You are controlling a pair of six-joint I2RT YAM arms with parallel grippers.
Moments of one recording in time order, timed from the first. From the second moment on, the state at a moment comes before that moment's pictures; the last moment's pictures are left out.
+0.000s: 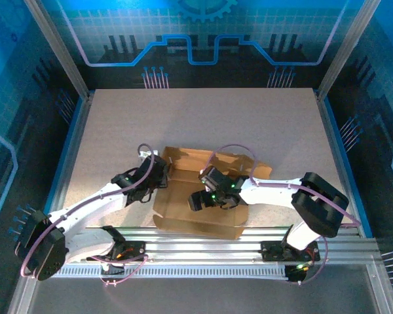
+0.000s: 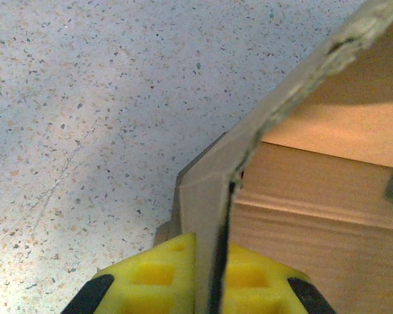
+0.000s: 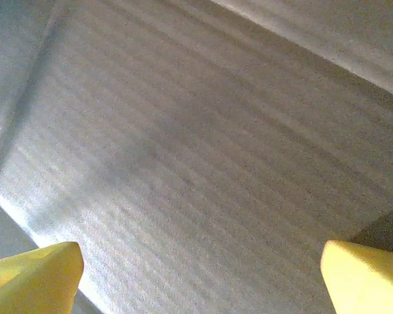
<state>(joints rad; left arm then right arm) -0.62 1.14 0.65 -0.47 -0.30 -0.68 0.96 1.57 0.79 -0.26 -0.10 0.63</state>
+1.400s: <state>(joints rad) -0.60 1.26 0.78 -0.53 -0.20 -0.61 0.97 1.57 0.84 -0.30 -0.18 0.61</state>
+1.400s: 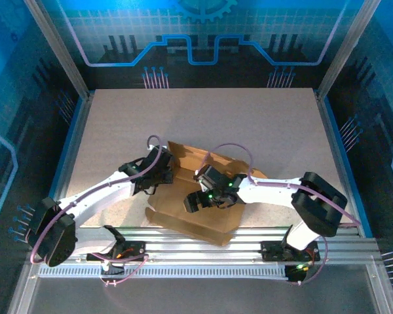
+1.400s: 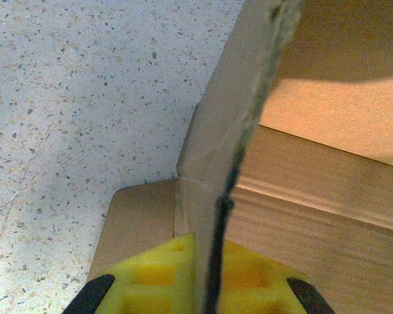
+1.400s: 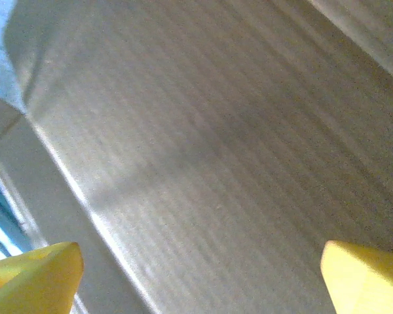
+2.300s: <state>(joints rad) -0.55 1.25 0.77 -0.51 -0.11 -0.53 0.72 1.25 1.25 -0.50 -0.44 0.43</state>
